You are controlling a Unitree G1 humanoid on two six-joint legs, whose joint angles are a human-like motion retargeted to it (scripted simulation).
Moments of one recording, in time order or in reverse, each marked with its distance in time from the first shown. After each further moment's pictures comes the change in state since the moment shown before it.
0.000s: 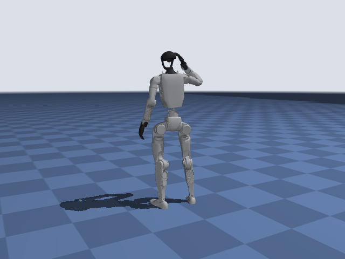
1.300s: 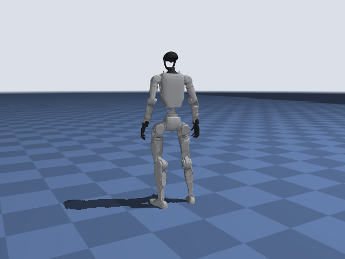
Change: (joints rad) left arm -0.033 -0.091 0.001 0.124 0.216 -0.012 0.062; right arm 0.655 0.956 0.695 1.984 -0.294 0.370 0.196; waist -0.063 0.066 0.035; left_leg -0.015 -0.014 0.001 0.019 -0.004 0.008; right_leg -0.014 -0.020 0.007 0.017 -0.001 0.000
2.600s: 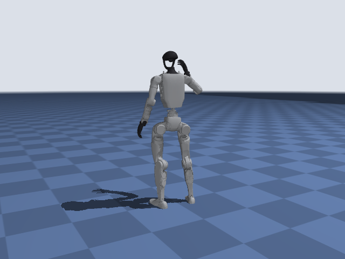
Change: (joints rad) left arm -0.059 0.078 -0.049 -0.079 -0.177 0.031 0.003; right arm -0.389 -0.638 -0.540 -1.568 0.380 -0.270 -0.124; waist 0.041 -0.039 -0.023; left_leg 0.012 0.000 -0.027 -0.011 0.016 -0.003; right_leg 0.025 0.001 -0.025 -0.009 0.004 0.000
